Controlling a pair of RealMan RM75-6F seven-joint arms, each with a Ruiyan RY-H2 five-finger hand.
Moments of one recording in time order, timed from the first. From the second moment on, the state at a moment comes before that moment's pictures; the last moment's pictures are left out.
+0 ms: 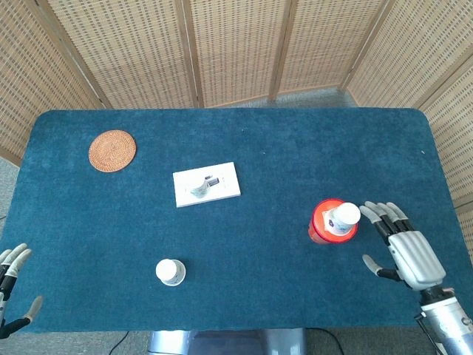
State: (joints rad) left arm 0.16 -1.03 0.12 -1.76 1.75 1.70 -0.04; right arm 0.23 -0.86 0.06 -1.94 -1.61 1.28 0.11
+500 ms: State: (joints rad) left arm 0.14 -1.05 0.10 -1.75 1.69 1.65 -0.05; right arm 0.41 -0.86 0.13 -1.99 -1.42 1.03 0.00
